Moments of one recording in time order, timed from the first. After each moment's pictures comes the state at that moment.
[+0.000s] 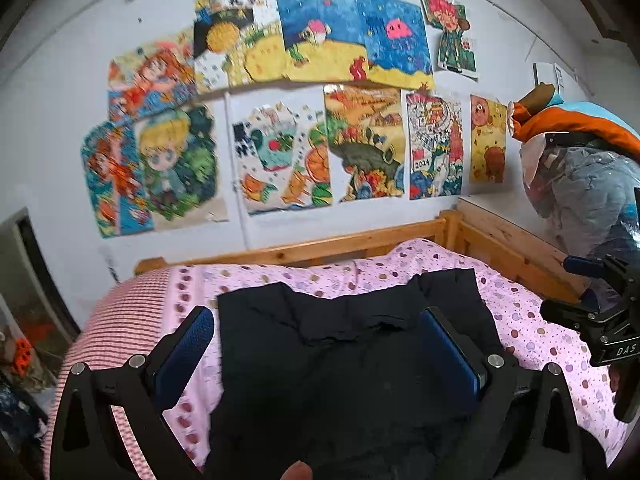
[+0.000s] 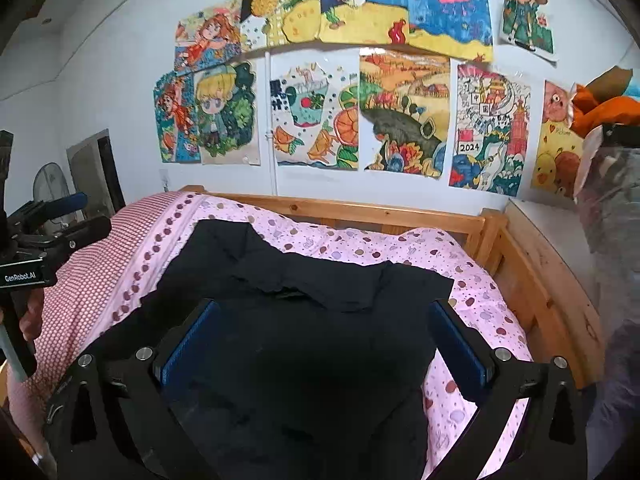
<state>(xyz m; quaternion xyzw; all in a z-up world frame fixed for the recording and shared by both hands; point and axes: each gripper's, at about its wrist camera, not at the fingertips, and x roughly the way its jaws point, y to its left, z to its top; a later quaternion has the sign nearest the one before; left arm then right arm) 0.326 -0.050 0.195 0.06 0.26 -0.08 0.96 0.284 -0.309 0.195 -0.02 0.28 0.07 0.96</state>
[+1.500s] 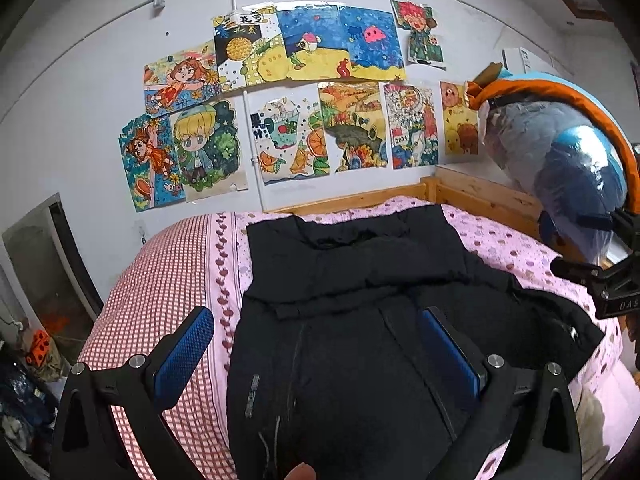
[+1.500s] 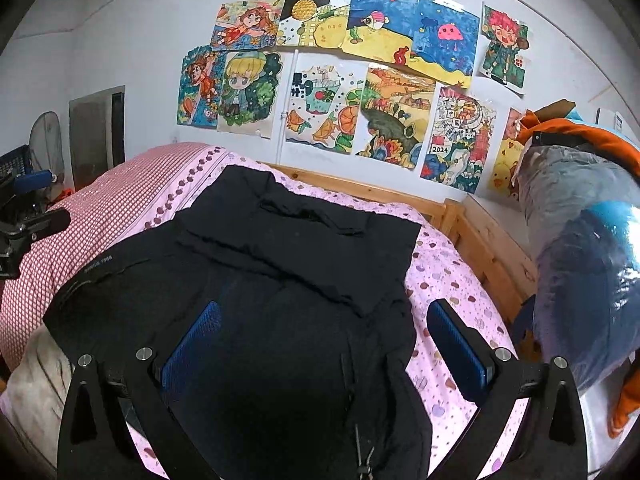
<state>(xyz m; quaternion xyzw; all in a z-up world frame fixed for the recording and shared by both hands) 0.107 0.004 0.158 0.09 0.25 -0.09 0.96 0.078 -0.250 0.170 -0.10 0.27 0.01 0.96</state>
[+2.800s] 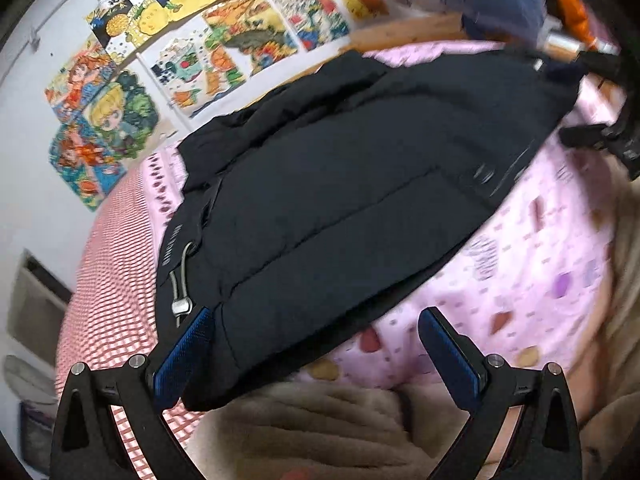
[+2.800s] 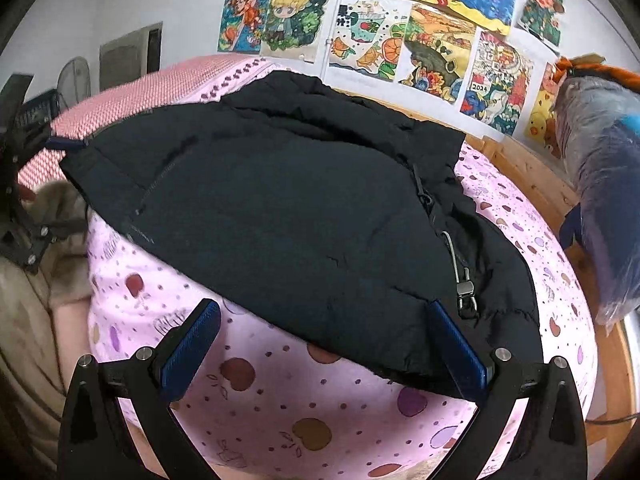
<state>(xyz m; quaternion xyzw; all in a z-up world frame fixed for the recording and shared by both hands) 0.051 -0.014 0.016 0.31 0.36 -0.14 0.87 0.002 -0.245 0.033 -0.15 0.35 0.06 0.92</state>
